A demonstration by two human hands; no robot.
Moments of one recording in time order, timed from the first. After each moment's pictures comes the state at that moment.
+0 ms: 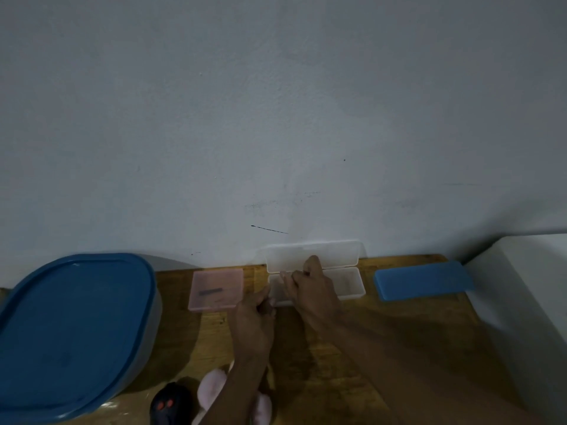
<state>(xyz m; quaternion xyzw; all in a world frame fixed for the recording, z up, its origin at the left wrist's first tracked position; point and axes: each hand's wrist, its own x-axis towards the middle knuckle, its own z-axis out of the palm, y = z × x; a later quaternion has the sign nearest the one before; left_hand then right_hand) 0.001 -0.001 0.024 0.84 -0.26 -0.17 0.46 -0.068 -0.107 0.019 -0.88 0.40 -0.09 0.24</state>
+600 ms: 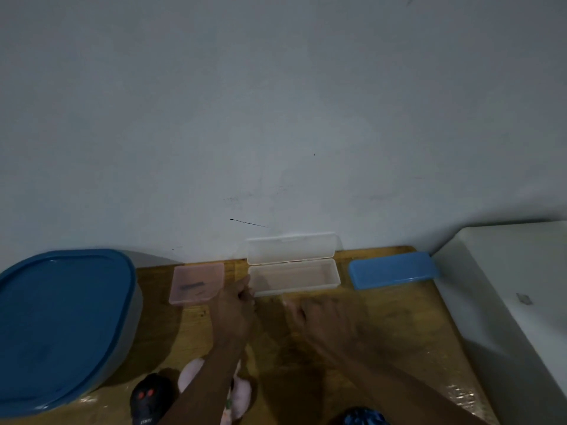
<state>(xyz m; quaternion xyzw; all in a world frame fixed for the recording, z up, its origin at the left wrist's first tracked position) 0.006 -0.002 0.027 0.84 -0.28 -0.18 0.42 -0.148 -0.075 0.054 -0.92 0.37 -0.06 0.10</state>
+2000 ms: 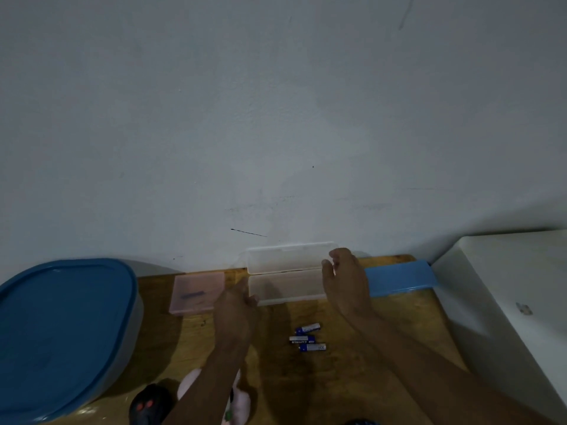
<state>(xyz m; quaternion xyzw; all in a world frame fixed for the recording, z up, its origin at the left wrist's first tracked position) 0.004 -0.010 0.048 0.86 -0.34 -0.17 0.34 -0.139 -0.145 0.054 -0.75 0.54 -0.22 0.30</state>
